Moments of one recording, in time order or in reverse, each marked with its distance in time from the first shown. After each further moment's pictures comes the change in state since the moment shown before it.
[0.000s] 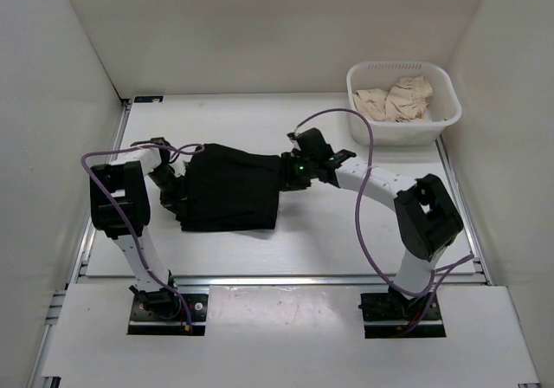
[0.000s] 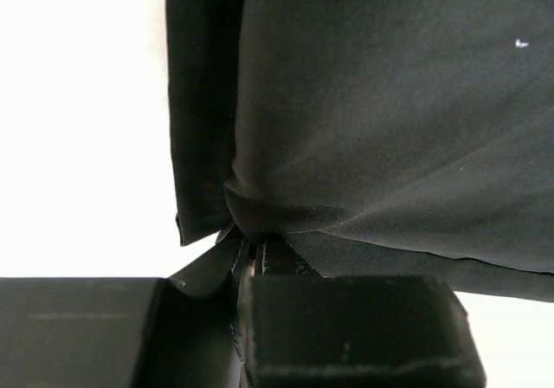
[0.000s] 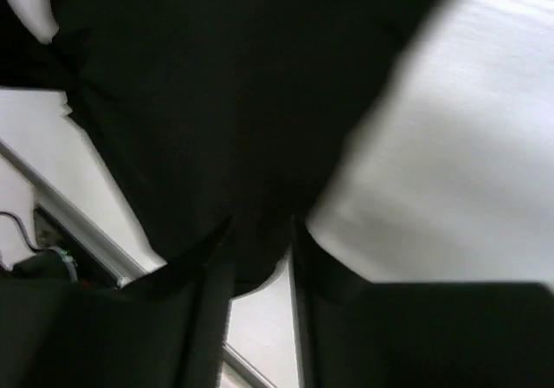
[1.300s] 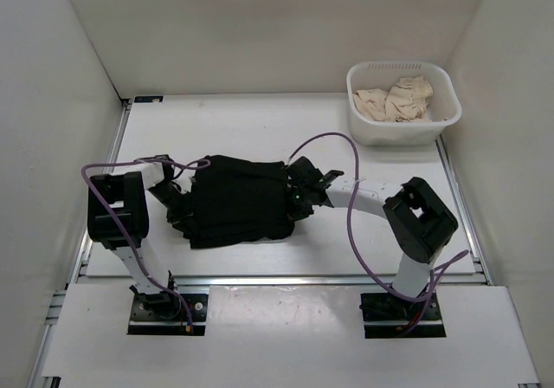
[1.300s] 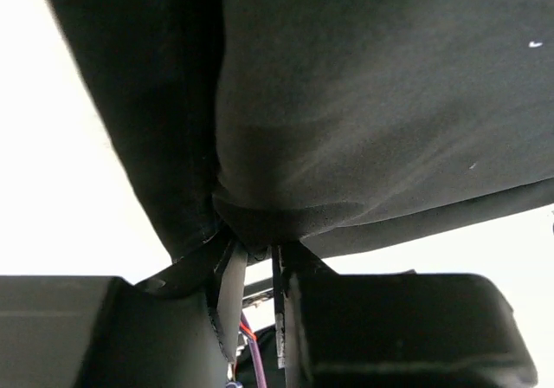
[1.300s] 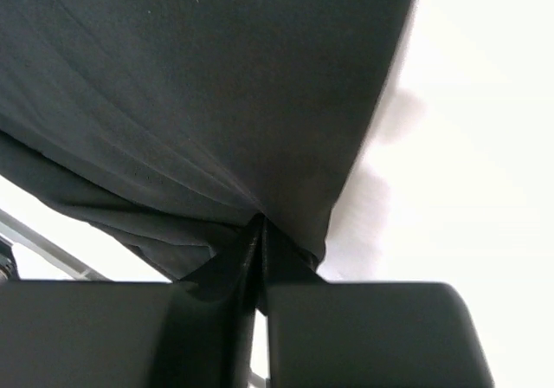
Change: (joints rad) left arm -0.007 -0.114 -0.219 0.035 0.134 -0.003; right arm 0.153 0.021 -0.125 -0.063 0.132 -0.016
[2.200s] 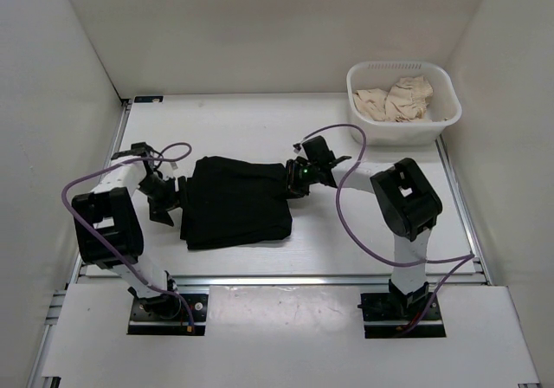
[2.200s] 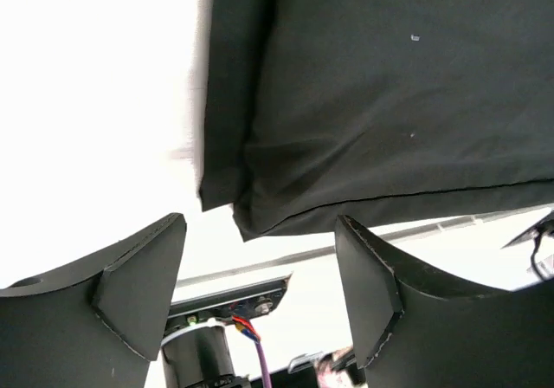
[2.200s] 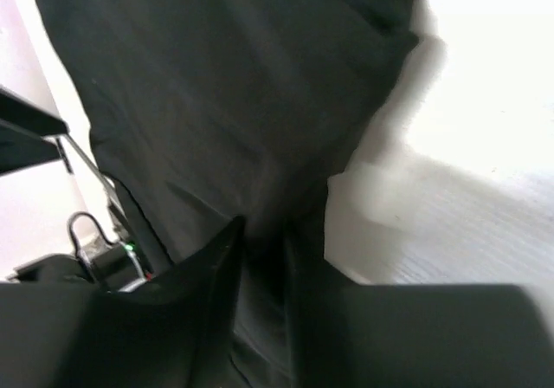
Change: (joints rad) left arm 0.086 -0.148 0.053 -0.044 -0.023 0.003; right arm -0.214 0.163 0.086 0.261 -0.354 0.185
